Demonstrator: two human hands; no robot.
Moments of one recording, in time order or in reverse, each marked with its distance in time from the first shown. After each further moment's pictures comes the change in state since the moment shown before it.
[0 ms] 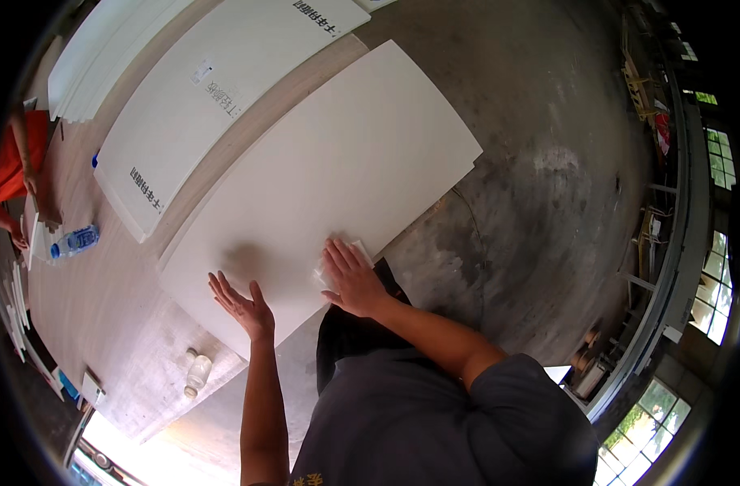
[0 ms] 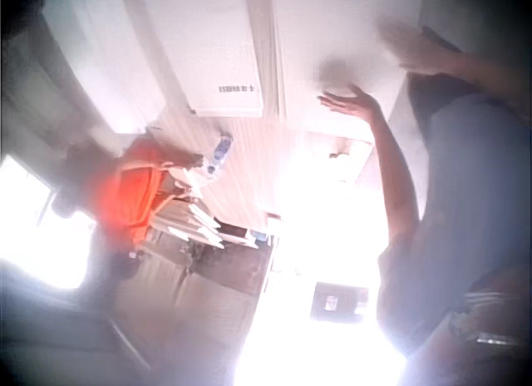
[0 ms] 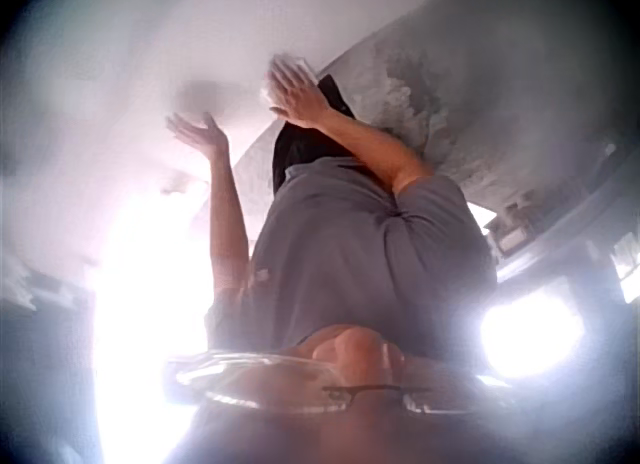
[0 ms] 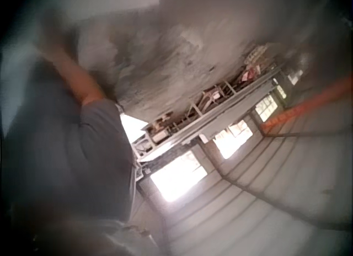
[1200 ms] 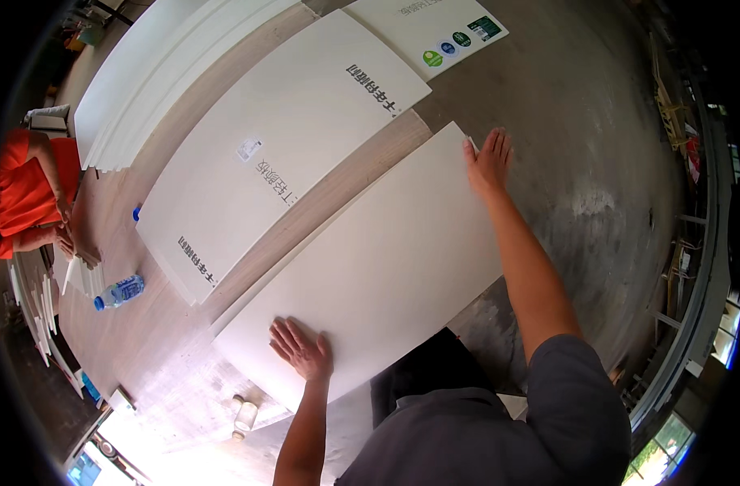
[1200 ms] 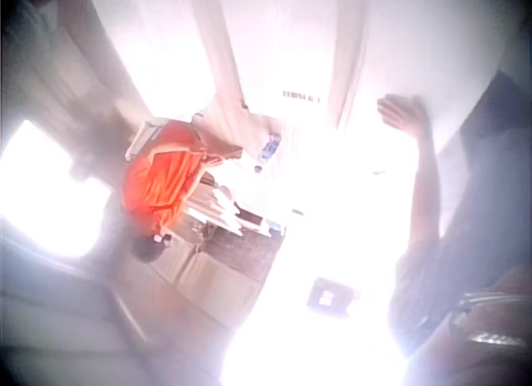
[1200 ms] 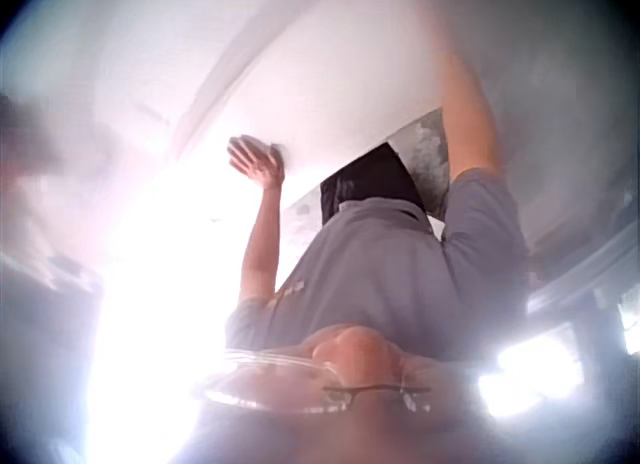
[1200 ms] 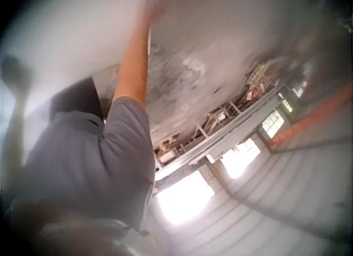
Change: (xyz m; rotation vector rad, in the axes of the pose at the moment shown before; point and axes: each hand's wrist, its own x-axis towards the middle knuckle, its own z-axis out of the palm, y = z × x) left_hand 0.044 0.018 0.040 0.425 -0.078 0.155; right_hand 0.252 0.319 -0.168 -0.114 0.550 0.721
